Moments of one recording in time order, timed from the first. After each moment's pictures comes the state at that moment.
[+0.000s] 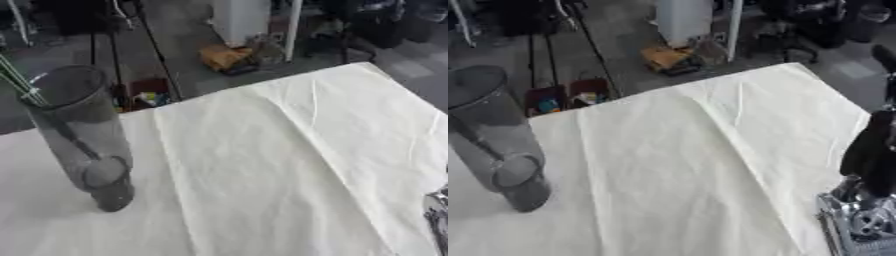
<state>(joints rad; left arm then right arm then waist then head) -1.19 0.67 0.00 -1.54 0.32 -0.08 0.91 -0.57 -0.30 -0.12 -1.99 0.08 -0.51 -0.70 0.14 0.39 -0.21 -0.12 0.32</state>
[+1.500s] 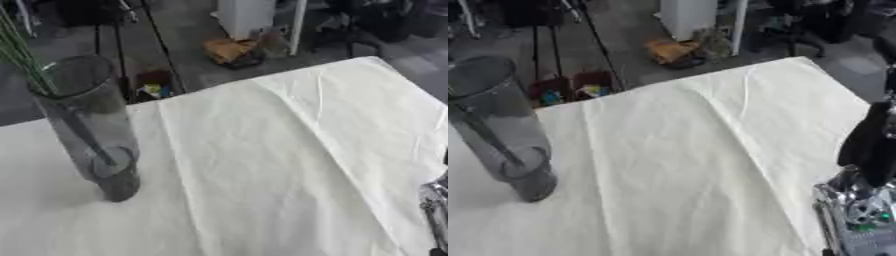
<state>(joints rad) -1.12 0.69 -0.15 -1.71 0.16 0.04 0.83 -0.57 -0.30 -0.12 -1.99 0.09 -0.50 -0.72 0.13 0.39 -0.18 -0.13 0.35</state>
